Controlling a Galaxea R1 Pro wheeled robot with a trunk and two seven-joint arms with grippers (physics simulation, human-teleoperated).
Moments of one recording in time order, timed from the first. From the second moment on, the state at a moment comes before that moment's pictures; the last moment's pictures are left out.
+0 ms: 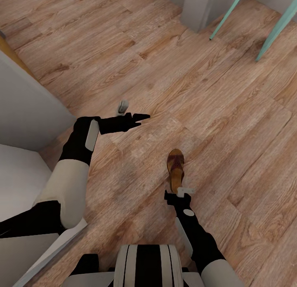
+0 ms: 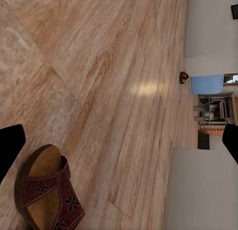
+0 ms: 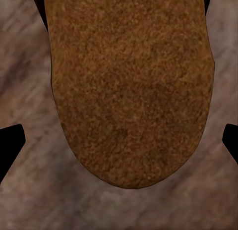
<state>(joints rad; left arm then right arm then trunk) -1.27 -0.14 0.19 -0.88 0.15 0.97 -0.84 -0.54 0.17 0.13 -0.93 -0.07 0.17 -0.24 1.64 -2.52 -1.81</state>
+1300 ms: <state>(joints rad) -1.27 -0.14 0.19 -0.88 0.16 0.97 -0.84 -0.54 0.17 0.13 -0.93 -0.07 0.17 -0.25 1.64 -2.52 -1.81</state>
